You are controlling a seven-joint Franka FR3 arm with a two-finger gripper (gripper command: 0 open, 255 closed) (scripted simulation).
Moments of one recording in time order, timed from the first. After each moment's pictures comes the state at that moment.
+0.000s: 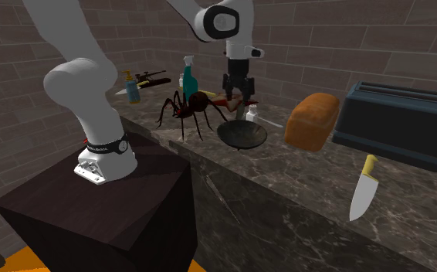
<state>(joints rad) 0.37 -0.11 0.24 -2.37 -0.06 2.24 -0.27</state>
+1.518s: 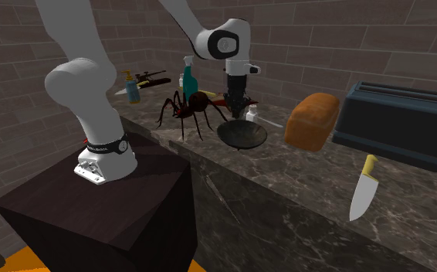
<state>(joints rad) 0.41 0.04 0.28 -2.38 -0.12 2.40 -0.28</state>
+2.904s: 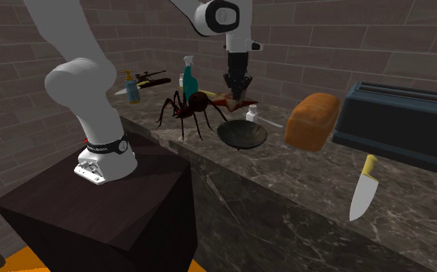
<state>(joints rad) 0.41 -0.10 0.28 -2.31 -0.05 2.20 -0.33</state>
